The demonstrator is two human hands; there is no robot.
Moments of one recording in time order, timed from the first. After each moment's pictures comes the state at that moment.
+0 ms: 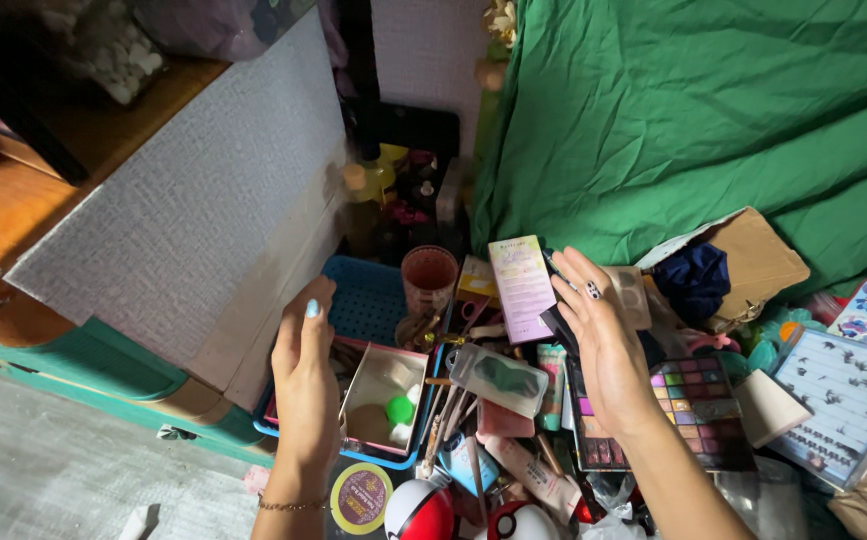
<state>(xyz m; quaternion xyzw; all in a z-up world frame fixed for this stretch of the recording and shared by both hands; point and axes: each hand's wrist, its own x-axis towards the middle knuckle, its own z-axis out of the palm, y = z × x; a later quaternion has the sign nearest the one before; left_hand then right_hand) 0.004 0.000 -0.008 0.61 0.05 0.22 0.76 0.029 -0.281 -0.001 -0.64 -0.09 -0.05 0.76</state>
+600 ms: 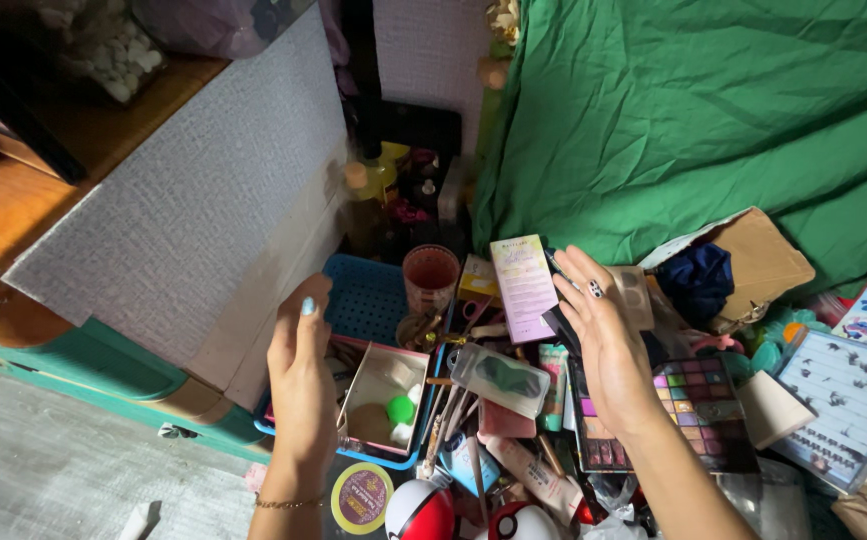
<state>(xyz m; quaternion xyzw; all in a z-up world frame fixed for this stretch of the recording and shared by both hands) 0.004 0.003 -0.004 0.62 0.09 0.21 0.75 0.032 -0.281 -0.002 -0.65 -0.10 -0.05 0.76</state>
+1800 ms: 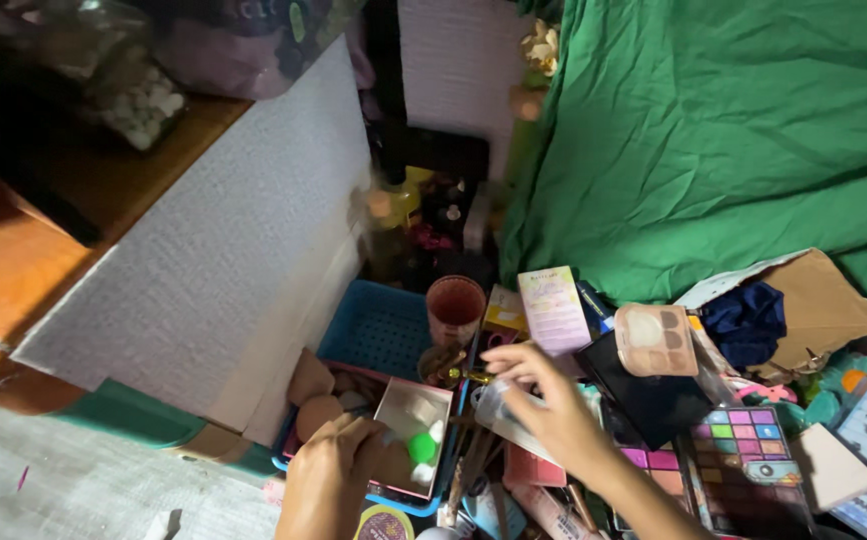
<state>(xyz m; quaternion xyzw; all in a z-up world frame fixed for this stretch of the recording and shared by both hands) -0.009 0.037 -0.067 0.94 -0.02 0.13 0.32 0.069 -0.230 -0.054 -0.78 -0.19 0.02 0.59</state>
